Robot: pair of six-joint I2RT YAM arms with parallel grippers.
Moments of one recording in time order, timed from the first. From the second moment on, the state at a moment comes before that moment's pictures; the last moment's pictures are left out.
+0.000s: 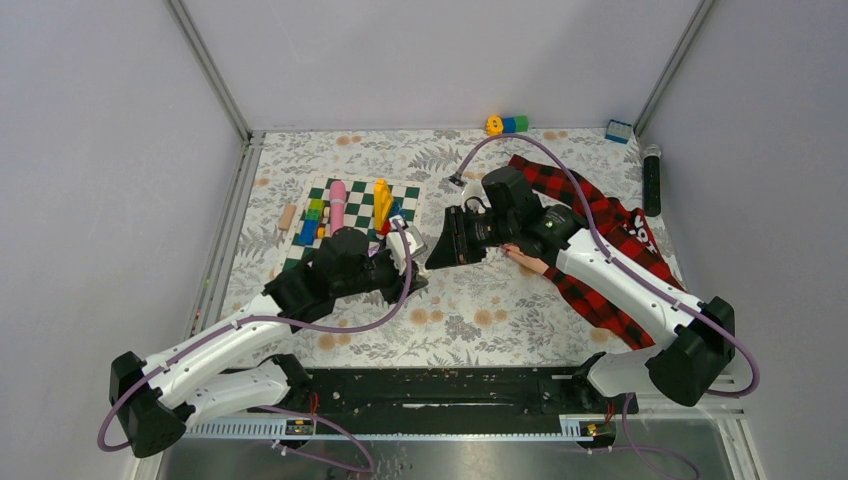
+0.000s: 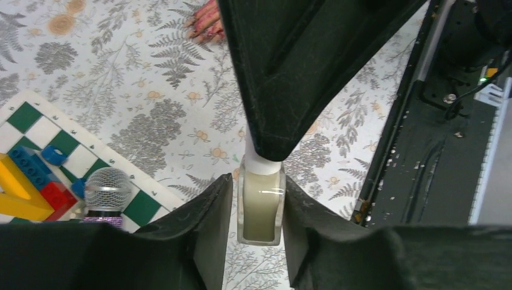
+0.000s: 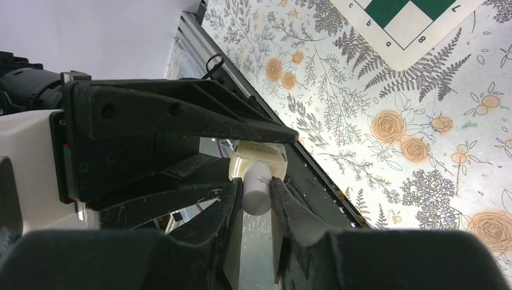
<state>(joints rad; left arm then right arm) -0.85 0.95 0.80 -0.28 0.24 0.10 0.72 1.36 1.23 -0.55 -0.59 0.64</state>
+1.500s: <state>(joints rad) -0.71 0.96 0.80 -0.16 0.49 -0.26 0.84 1.07 0.93 -0.09 -0.13 0.83</state>
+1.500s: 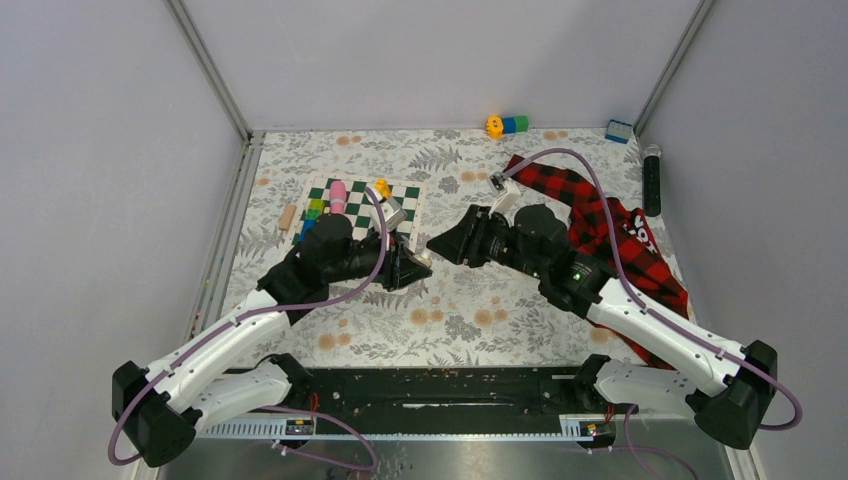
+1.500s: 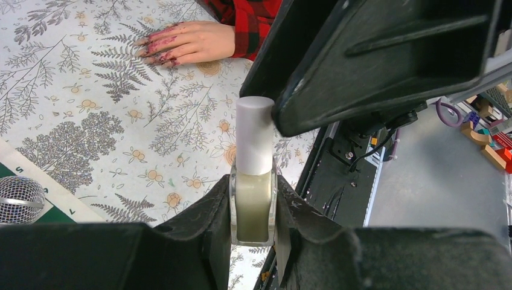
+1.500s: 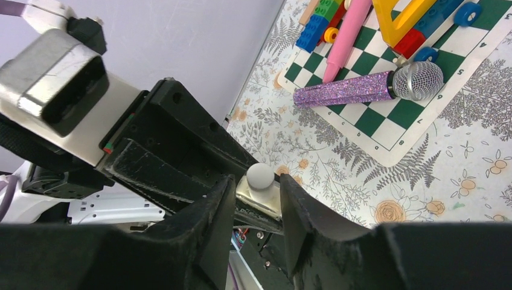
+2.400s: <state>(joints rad) -0.69 0.95 0.80 -0.15 0.54 -0.27 0.86 1.11 0.94 -0.06 -0.15 0.81</state>
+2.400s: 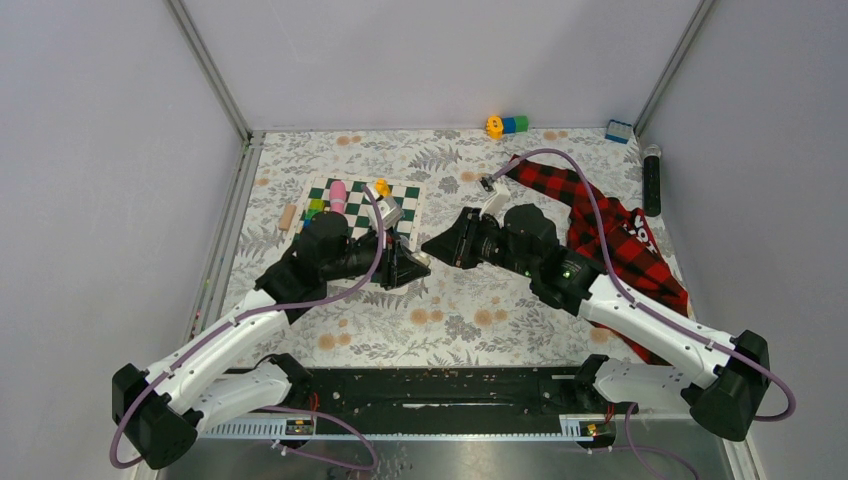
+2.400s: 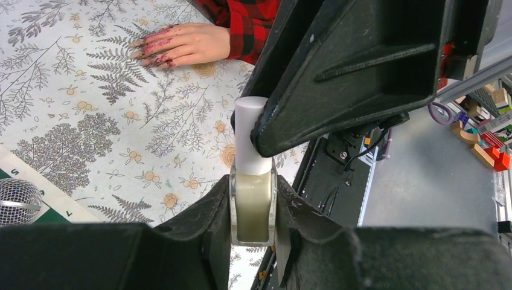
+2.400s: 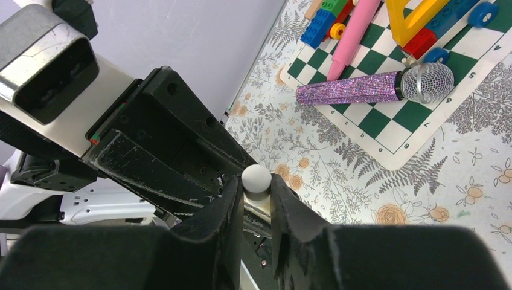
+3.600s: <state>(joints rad) -0.67 0.87 0.76 0.19 1.15 -0.48 0.86 1.12 1.01 0.15 -0.82 0.52</state>
